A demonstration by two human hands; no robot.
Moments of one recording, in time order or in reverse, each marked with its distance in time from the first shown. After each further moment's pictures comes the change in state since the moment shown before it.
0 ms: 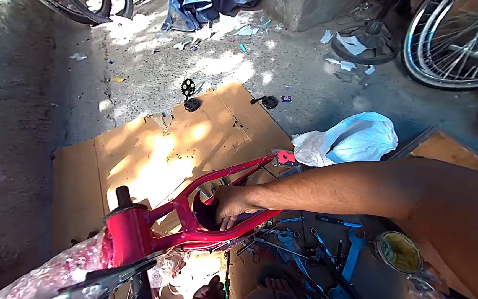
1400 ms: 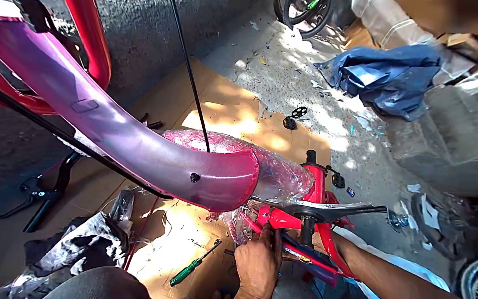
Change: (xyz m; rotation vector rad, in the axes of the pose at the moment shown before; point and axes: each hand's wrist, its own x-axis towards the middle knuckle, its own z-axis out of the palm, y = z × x) left_hand 0.046 -0.015 0.110 1.160 0.614 0.794; right_hand -0.054 -0.027 0.015 -0.088 0.226 0.067
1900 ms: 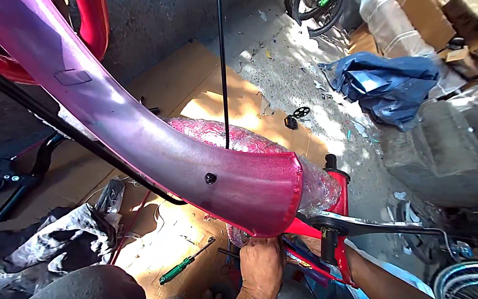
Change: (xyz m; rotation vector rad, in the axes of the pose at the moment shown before) left_hand 0.003 0.000 0.011 -0.025 0.043 0.078; right_hand 0.000 0.010 -0.003 -0.023 -0.043 -0.143
